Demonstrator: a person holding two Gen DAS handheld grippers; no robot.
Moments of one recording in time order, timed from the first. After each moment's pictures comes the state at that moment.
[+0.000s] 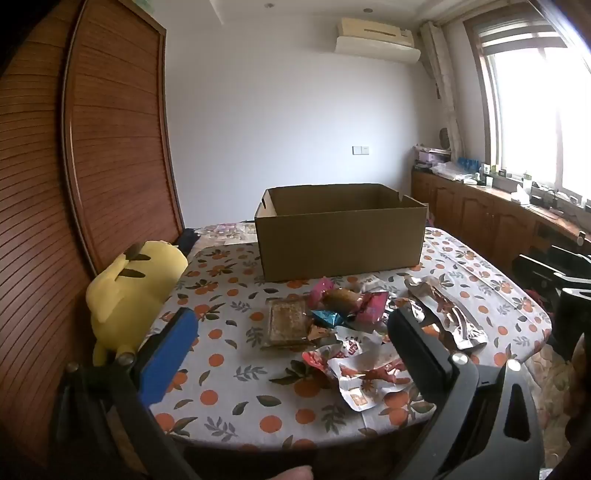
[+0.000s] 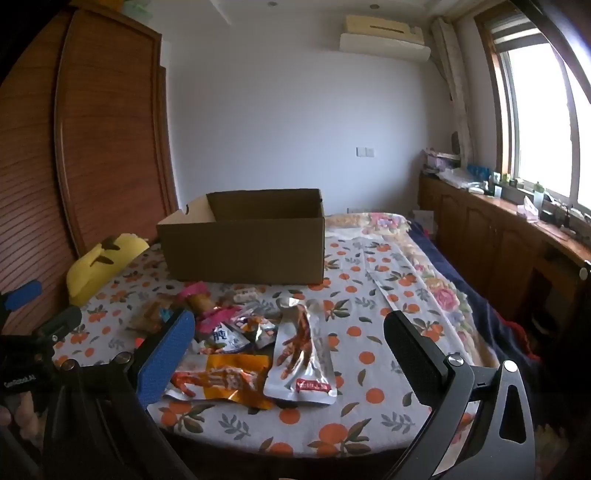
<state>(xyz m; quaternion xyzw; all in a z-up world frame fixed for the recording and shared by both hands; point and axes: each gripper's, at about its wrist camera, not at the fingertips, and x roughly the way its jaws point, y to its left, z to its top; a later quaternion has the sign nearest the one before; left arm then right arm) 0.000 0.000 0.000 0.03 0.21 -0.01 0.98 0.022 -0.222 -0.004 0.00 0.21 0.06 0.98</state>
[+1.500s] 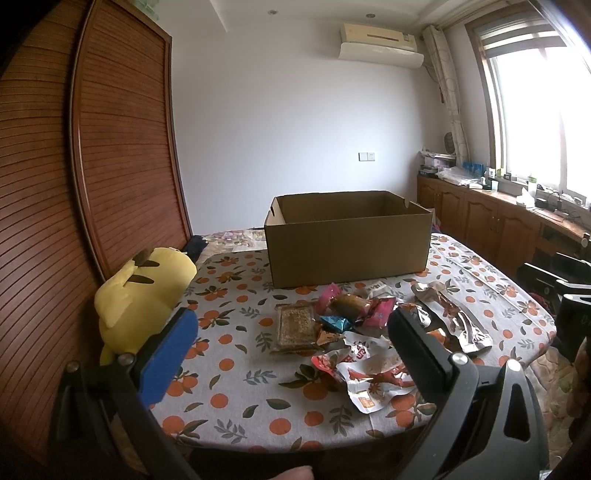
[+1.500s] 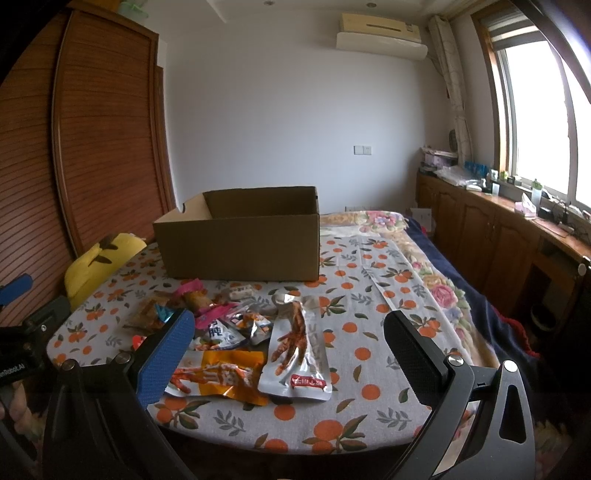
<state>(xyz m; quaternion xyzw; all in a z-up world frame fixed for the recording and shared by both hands) -0.001 0.007 0.004 0.03 0.20 0.00 0.98 0.023 -0.225 -0.007 0.01 0.22 0.05 0.97</state>
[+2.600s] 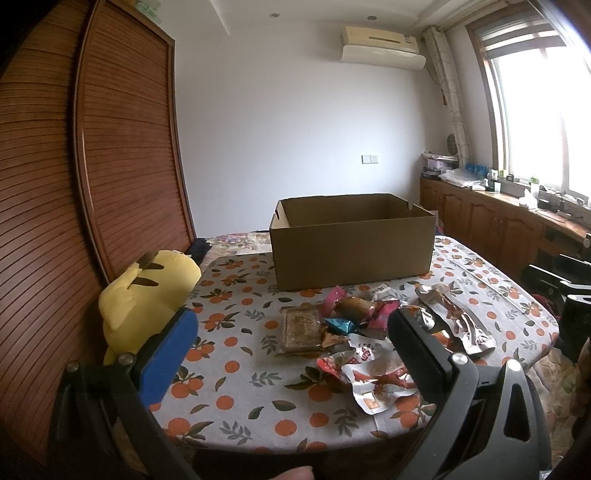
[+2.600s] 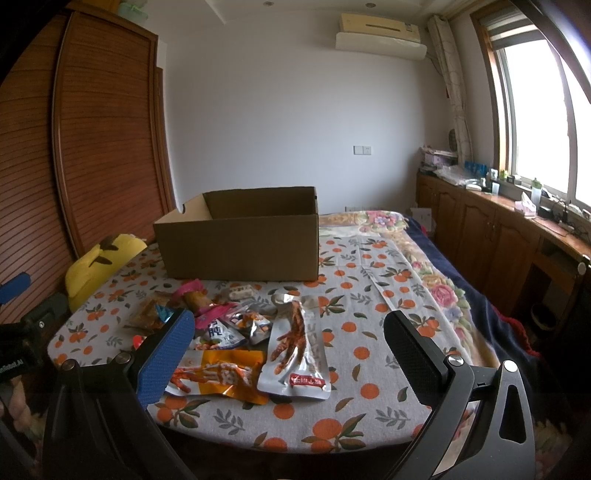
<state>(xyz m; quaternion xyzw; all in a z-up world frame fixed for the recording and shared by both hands) 0.007 0.015 0.009 0.04 0.20 0.01 0.98 0.022 -0.226 -0.007 0.01 0.22 0.05 0.97</state>
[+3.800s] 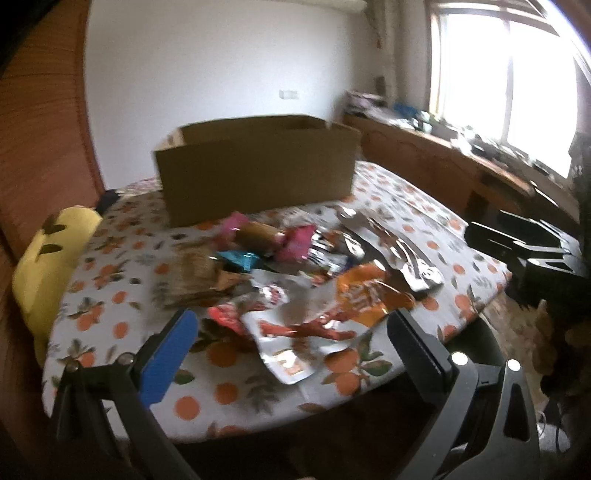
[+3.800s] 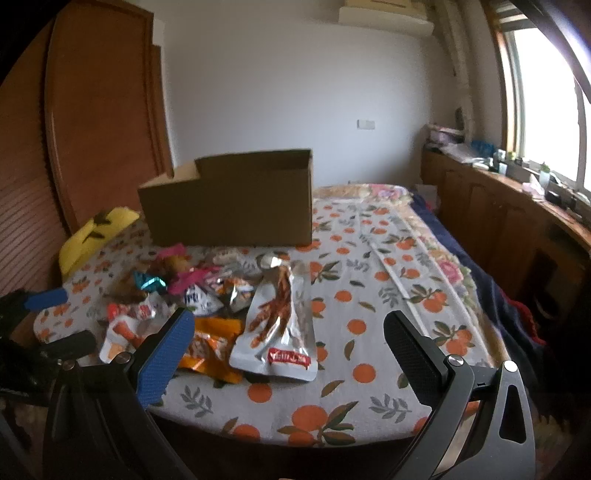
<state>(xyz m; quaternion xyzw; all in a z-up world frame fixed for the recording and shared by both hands) 0.047 -0.030 -0.050 0.05 0.33 -0.17 0.93 0.050 -0.244 -0.046 0.00 0.27 0.07 0.96</state>
